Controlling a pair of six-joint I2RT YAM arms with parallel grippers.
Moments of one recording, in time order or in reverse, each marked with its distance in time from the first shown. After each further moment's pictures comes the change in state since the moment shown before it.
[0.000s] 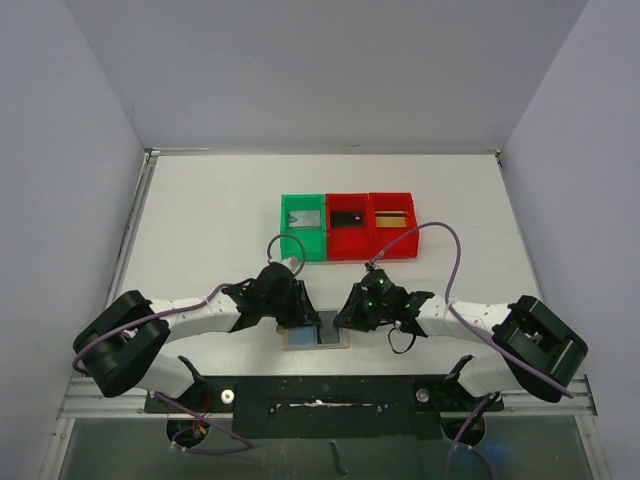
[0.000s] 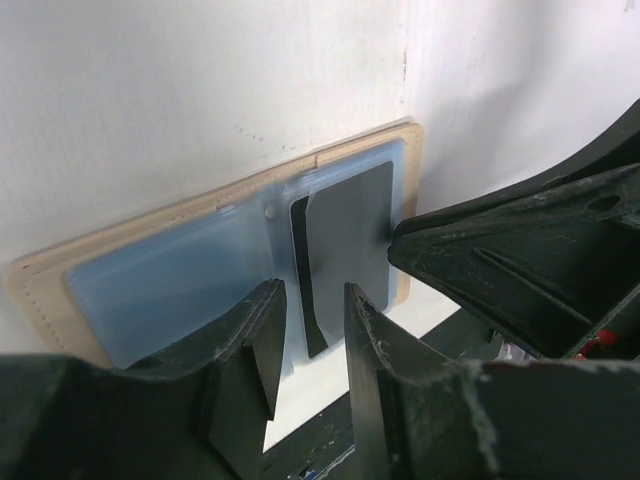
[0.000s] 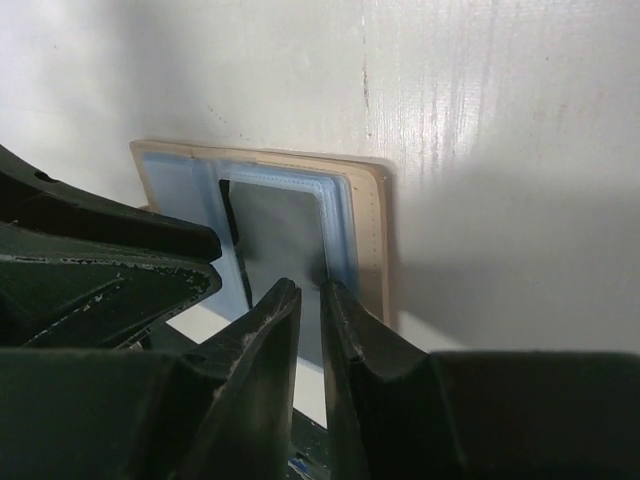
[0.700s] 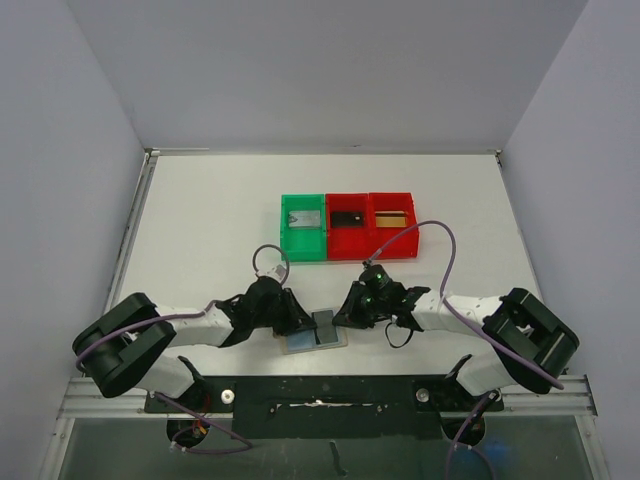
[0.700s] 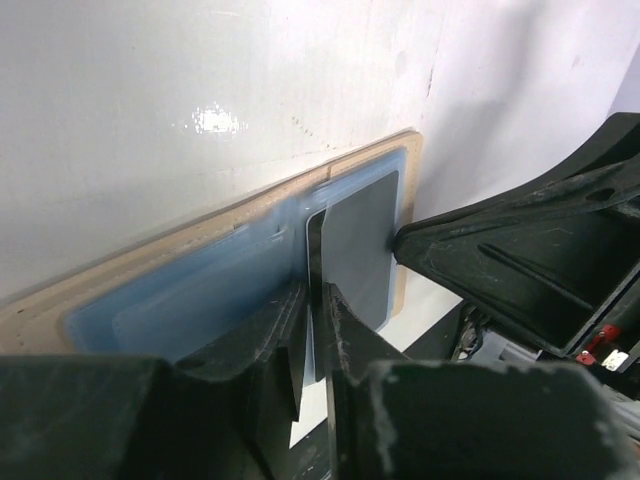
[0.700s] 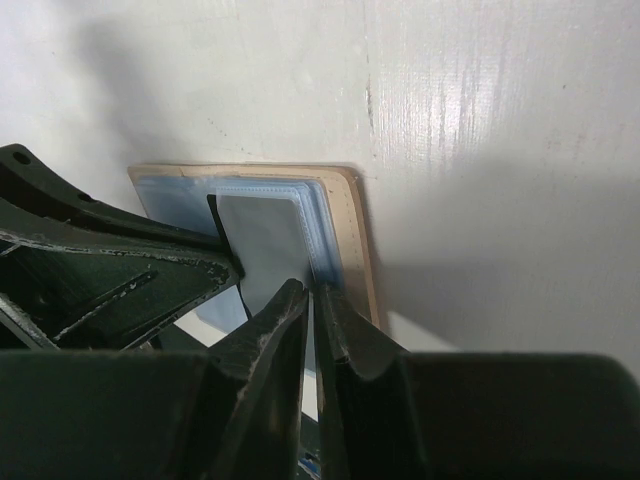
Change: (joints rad) left arm 0.002 0.006 -0.178 0.286 -0.012 -0.175; right arm -0.022 0.072 0.037 0.002 -0.056 0.000
